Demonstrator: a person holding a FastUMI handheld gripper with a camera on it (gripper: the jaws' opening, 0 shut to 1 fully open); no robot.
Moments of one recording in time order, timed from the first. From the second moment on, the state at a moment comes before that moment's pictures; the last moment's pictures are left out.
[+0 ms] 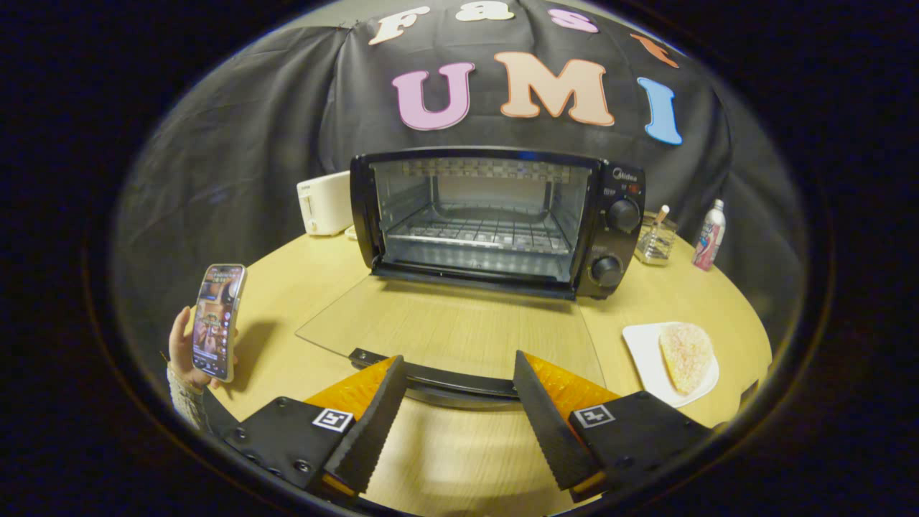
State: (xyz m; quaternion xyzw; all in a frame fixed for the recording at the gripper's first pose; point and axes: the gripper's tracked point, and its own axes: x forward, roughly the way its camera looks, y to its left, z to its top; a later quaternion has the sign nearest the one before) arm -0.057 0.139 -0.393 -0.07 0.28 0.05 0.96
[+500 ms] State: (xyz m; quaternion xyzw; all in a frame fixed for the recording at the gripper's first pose) arm -0.053 0.137 -0.388 -0.03 0.27 0.05 0.96
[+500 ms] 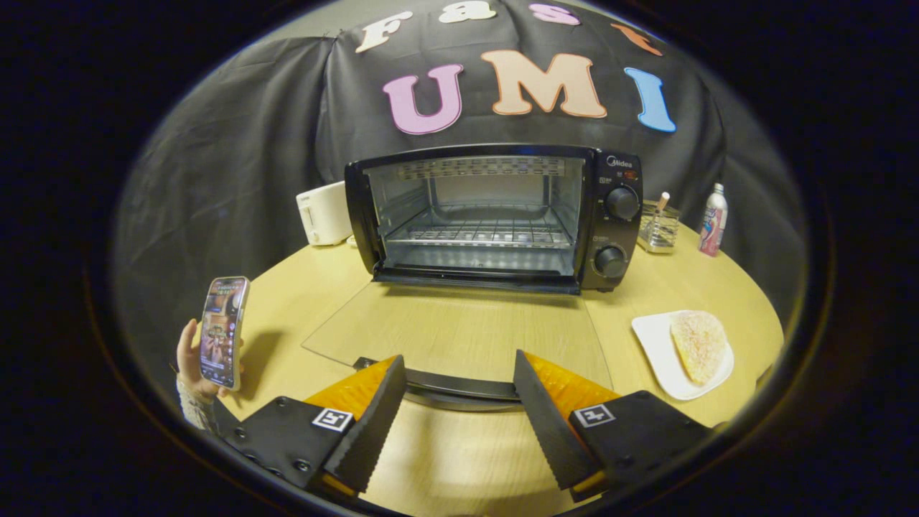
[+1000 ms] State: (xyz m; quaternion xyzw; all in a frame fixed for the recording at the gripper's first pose) arm -0.055 0.098 -0.330 0.00 0.21 0.03 0.98
